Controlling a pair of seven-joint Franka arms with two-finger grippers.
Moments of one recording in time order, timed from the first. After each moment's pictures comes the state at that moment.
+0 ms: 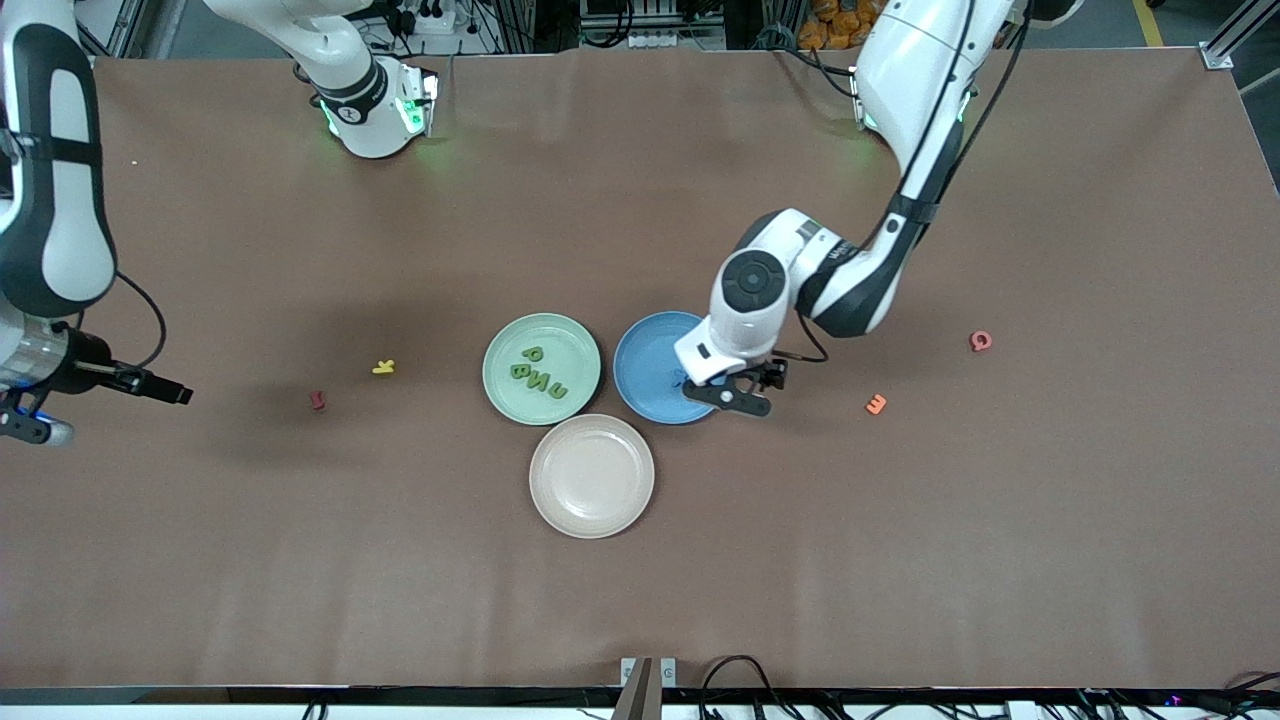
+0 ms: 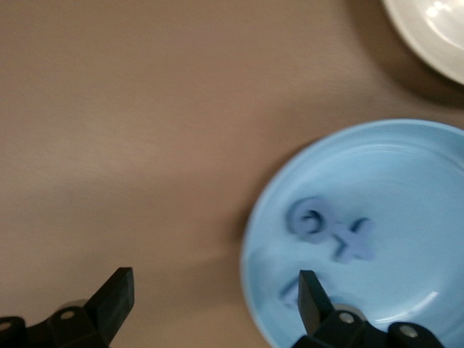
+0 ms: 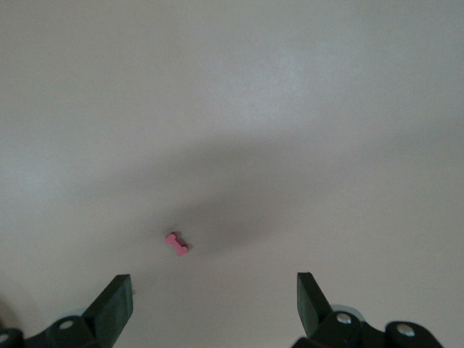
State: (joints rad) left arm -0.56 0.62 -0.08 -1.69 0.11 2.28 -0.40; right arm 0.10 0.31 -0.37 -1.78 0.18 2.01 -0.03
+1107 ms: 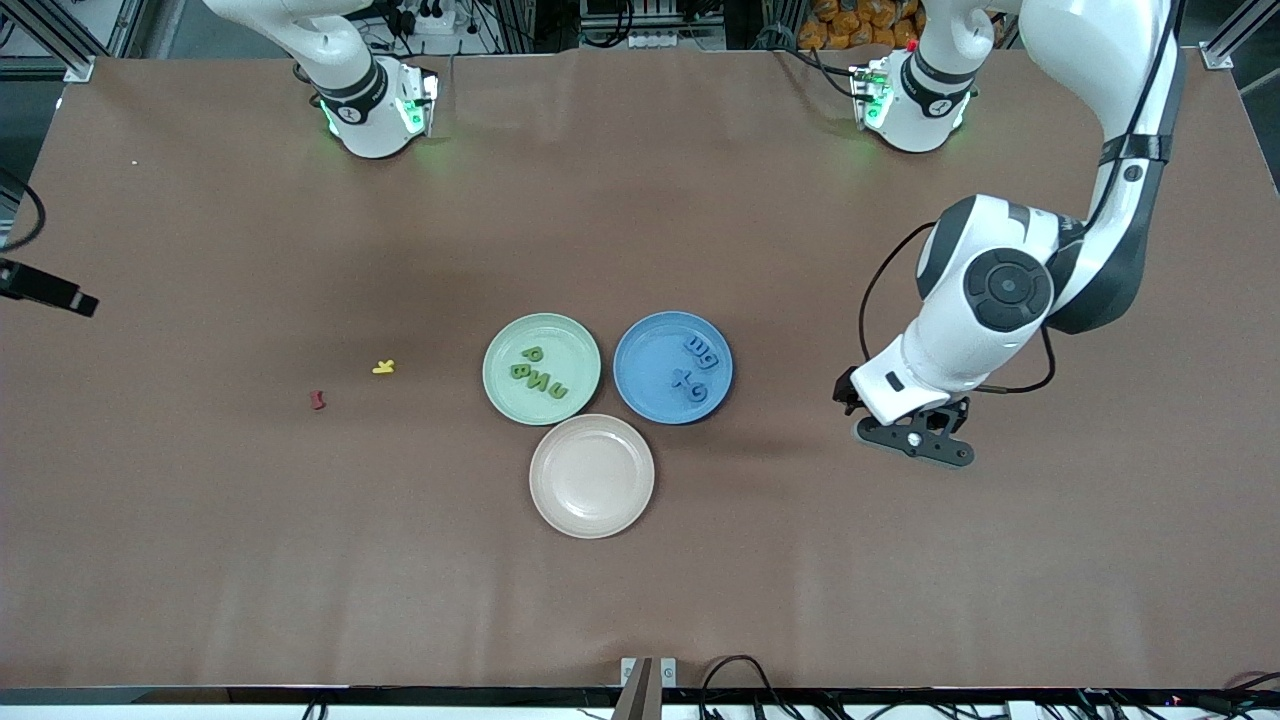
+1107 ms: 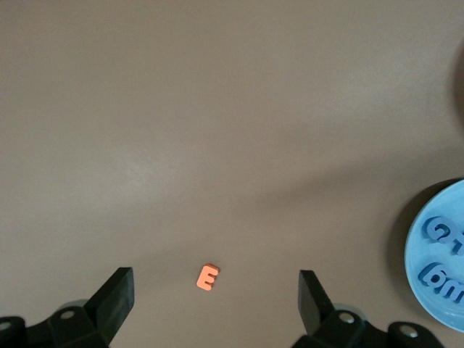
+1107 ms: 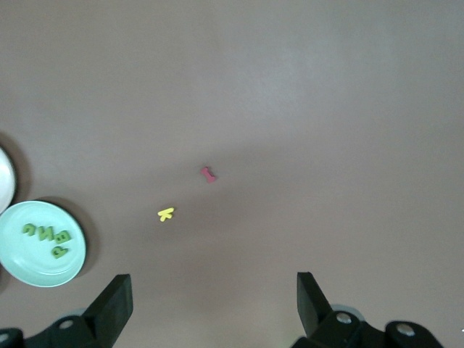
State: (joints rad) left arm -0.24 0.41 -0.12 -1.63 0.11 2.10 -0.08; right arm 0.11 0.11 -0.34 -1.49 0.09 1.53 0.04
